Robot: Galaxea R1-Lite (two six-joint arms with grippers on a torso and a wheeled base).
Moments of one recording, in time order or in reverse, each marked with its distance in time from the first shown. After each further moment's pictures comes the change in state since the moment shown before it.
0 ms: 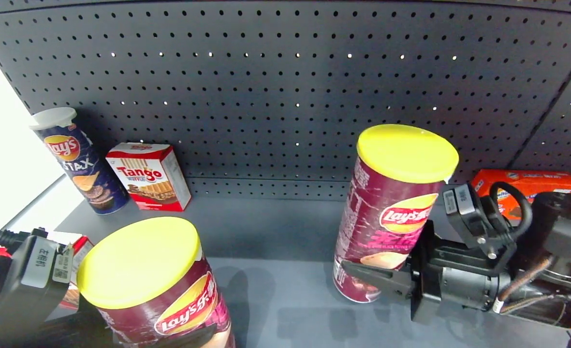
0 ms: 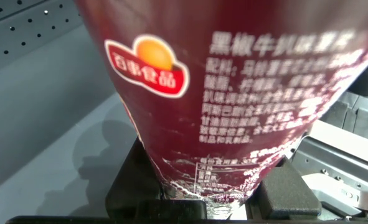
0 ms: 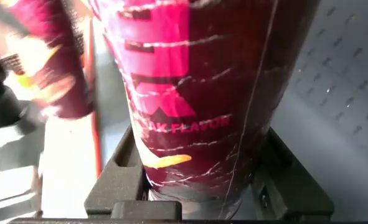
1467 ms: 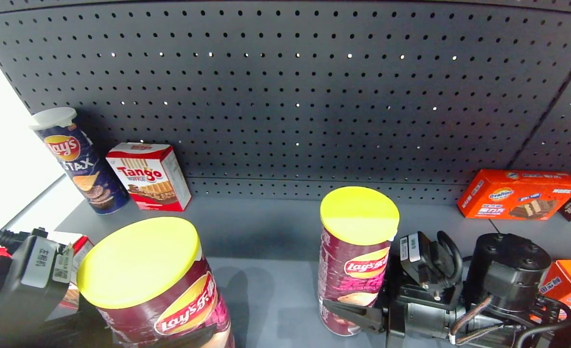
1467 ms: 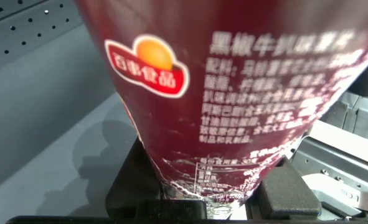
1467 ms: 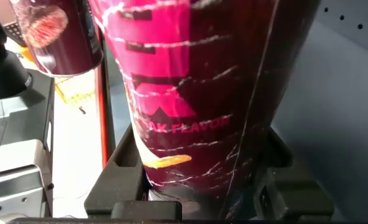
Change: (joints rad) left arm 0.002 0.000 0.000 0.000 0.000 -0.001; right arm 0.039 0.215 0.094 -0.217 -0.008 -0.003
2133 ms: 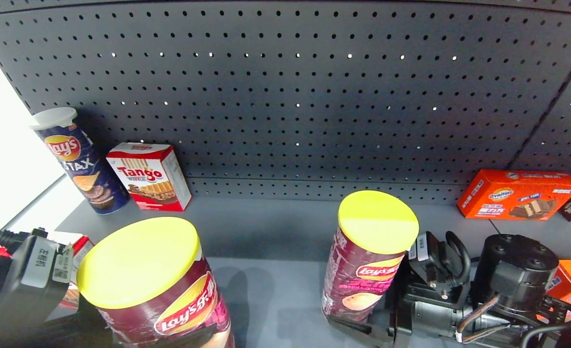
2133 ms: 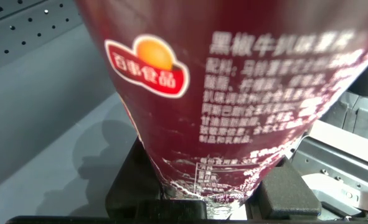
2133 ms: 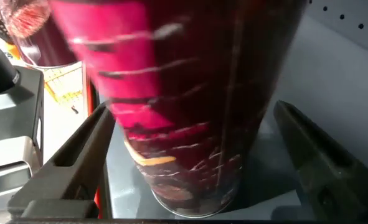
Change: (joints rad) left arm 0.000 0.000 0.001 0.000 -0.001 0.000; right arm -0.034 -0.010 0.032 -0.022 0.001 -0.010
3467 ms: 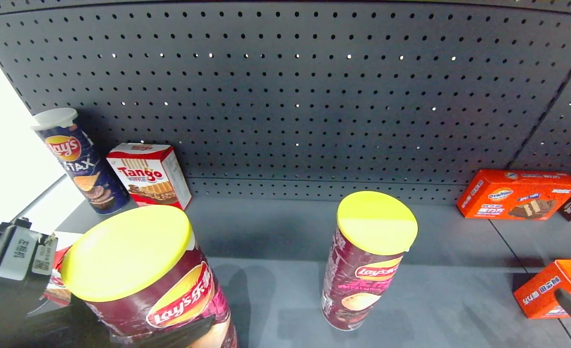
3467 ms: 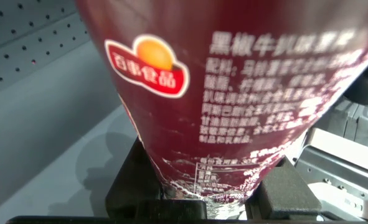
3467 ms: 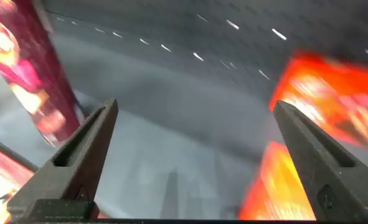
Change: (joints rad) left arm -0.002 -0.010 -0.015 -0.025 -0.001 0.005; right arm -0.398 -1.149 0.212 0.726 -0.409 0.079
